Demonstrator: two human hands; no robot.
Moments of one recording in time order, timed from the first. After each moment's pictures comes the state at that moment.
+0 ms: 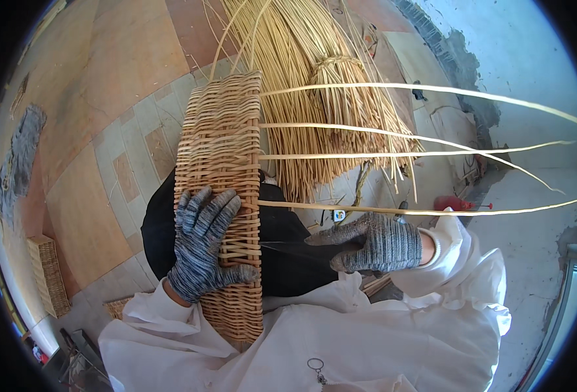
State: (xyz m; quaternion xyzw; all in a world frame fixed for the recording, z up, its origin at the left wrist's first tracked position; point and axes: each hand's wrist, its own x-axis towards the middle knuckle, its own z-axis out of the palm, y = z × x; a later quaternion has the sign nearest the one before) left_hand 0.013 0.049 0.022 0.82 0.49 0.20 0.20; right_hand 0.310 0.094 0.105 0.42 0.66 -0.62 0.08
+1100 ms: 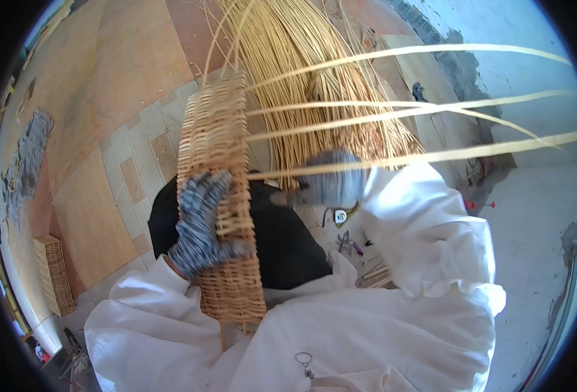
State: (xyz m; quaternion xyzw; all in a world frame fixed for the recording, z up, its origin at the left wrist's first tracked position) left_hand 0.015 0.058 -0.002 0.81 0.49 0.25 0.20; right_hand 0.257 0.152 0.101 0.51 0.74 -0.36 0.25
